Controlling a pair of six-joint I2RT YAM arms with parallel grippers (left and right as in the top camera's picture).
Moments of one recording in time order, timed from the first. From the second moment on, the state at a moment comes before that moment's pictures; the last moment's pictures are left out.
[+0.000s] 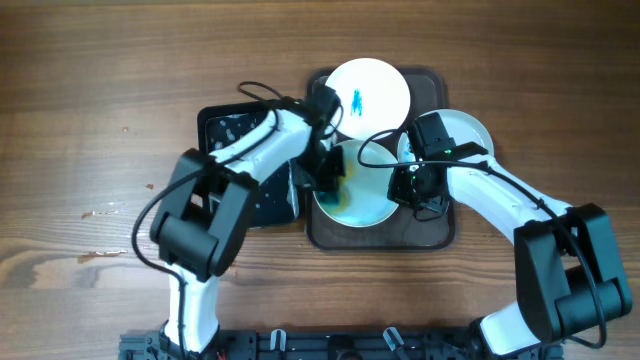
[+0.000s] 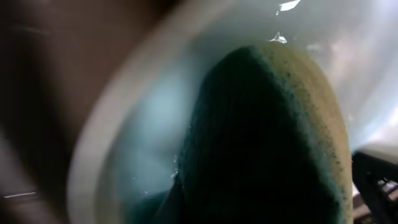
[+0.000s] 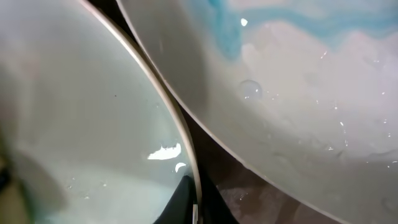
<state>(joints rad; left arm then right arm) -0.51 2.10 1.44 -0.90 0.38 -0.58 0.31 1.71 0.90 -0.60 -0.19 0.61</state>
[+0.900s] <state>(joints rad) -0.21 1.67 1.25 -0.98 0.06 -0.56 0.31 1.71 1.19 -0.96 -0.15 0.39</state>
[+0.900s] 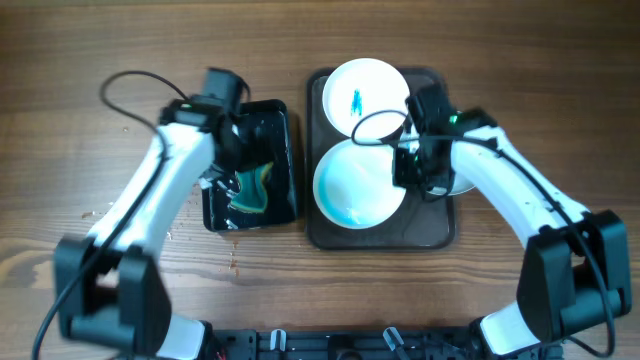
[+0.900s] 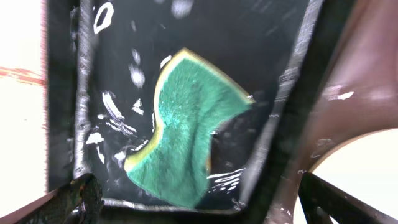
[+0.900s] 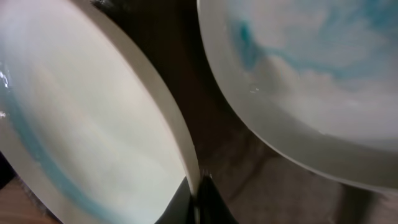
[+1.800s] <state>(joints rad) 0.09 1.26 1.29 -1.08 0.10 -0.56 0.98 1.87 1.65 -0.75 0.85 0.28</state>
